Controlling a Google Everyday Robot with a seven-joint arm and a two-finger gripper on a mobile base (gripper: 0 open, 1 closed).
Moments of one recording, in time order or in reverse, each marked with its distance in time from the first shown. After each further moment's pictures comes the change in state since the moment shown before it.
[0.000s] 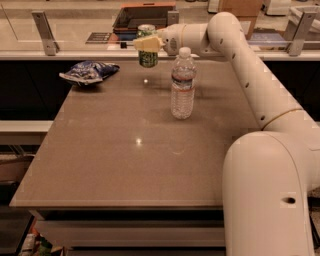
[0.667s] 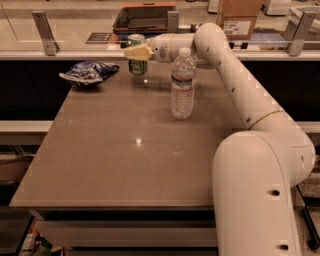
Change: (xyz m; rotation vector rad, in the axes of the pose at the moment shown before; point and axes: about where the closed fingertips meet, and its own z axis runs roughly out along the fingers) arm 0.023 0.013 0.039 -0.059 -0.006 0.028
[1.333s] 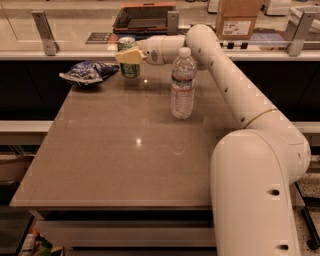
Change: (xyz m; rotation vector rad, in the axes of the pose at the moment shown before) arm 0.003 0.024 0.023 -0.052 0.012 -0.056
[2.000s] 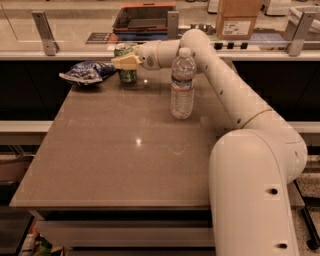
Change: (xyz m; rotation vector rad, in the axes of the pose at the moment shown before) arm 0.017 0.005 0.015 -0.005 0.025 -0.037
